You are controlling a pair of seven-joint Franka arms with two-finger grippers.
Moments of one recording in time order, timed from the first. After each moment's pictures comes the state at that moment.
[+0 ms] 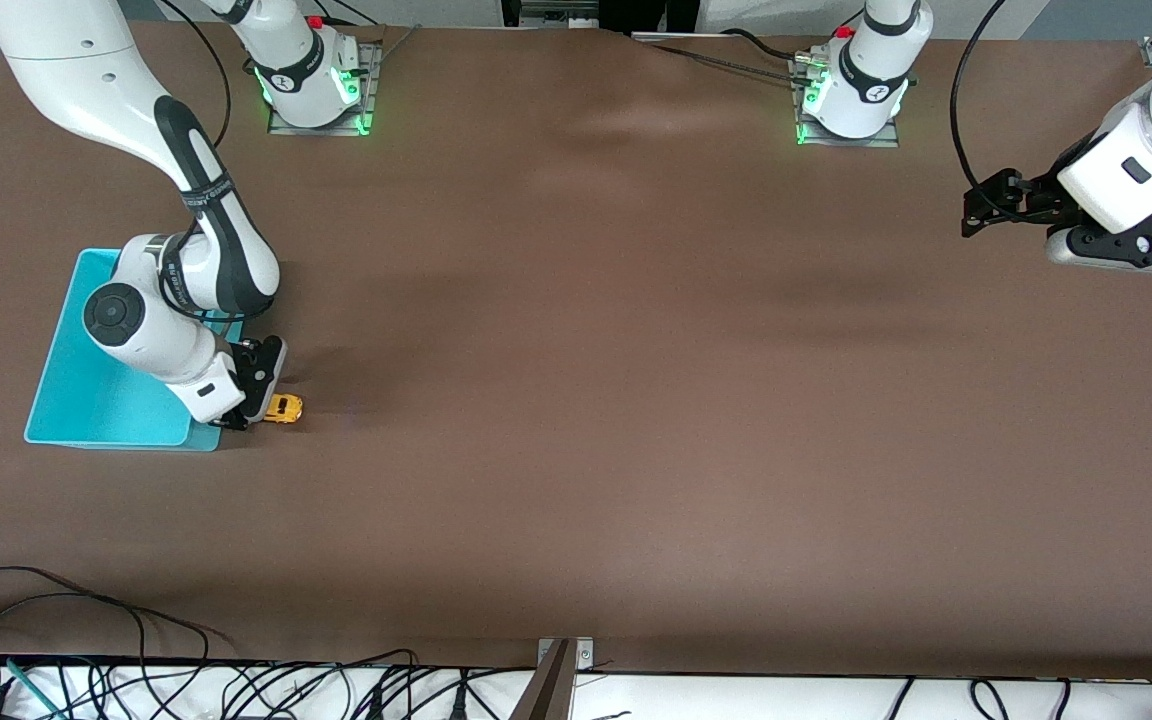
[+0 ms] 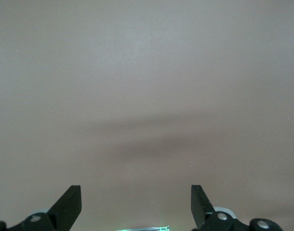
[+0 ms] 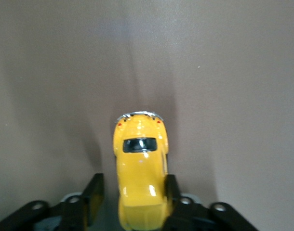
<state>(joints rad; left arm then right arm) 0.00 0.00 -0.09 -1.61 -0.03 1.49 0.00 0.08 0.52 -0.06 -1.99 0.01 2.56 -1.40</state>
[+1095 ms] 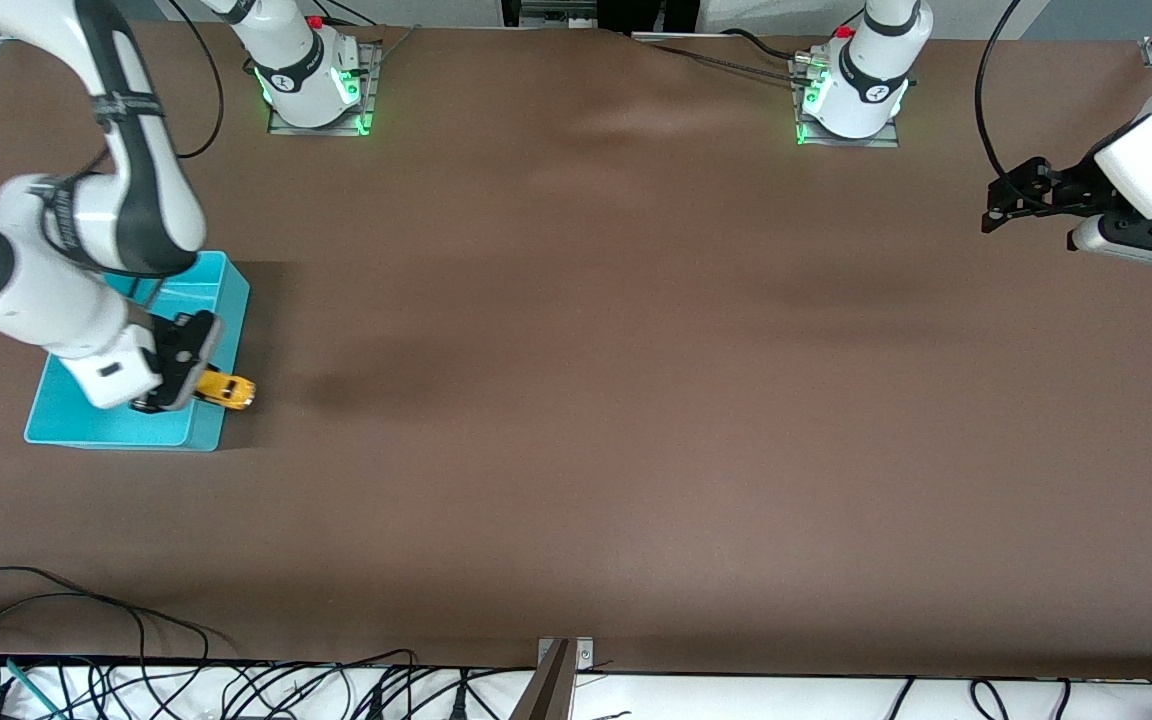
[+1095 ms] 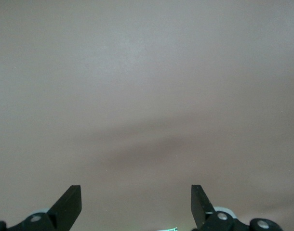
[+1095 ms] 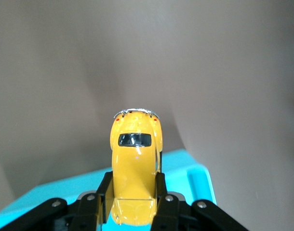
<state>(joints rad) 0.04 0.00 -0.08 -1.60 -0.06 1.49 0.12 0.09 0.29 -0.13 -1.84 0.01 2.12 -1.31</state>
